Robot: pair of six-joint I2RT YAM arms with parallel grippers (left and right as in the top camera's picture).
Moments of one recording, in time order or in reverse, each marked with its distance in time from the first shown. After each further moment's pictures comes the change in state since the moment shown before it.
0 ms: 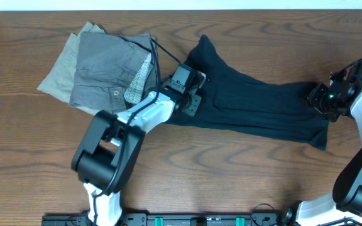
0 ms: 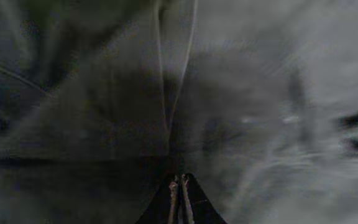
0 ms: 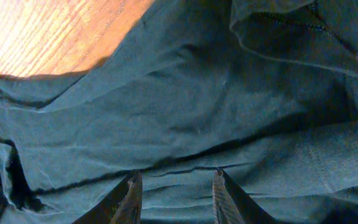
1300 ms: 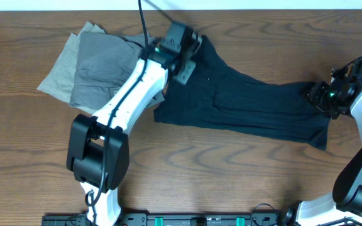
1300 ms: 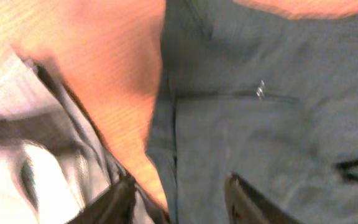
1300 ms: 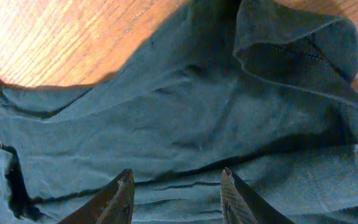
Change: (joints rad) left arm 0.077 -0.009 0.528 -0.467 -0.135 0.177; right arm 0.000 0.000 0.004 0.043 0.002 -0.013
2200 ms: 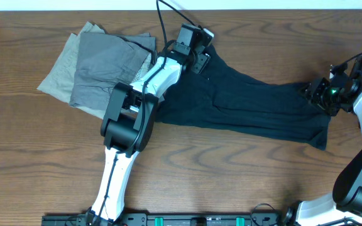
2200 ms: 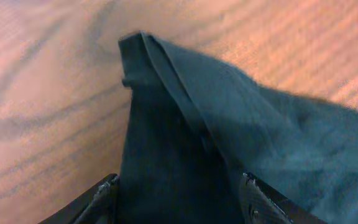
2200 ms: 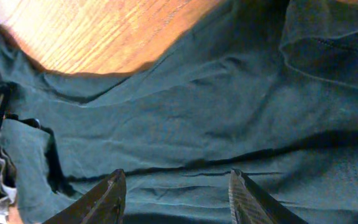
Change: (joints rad) left arm 0.015 0.412 0.100 0.445 0.105 0.056; right arm 0.000 0.000 0.048 -0.066 -0.091 -0.016
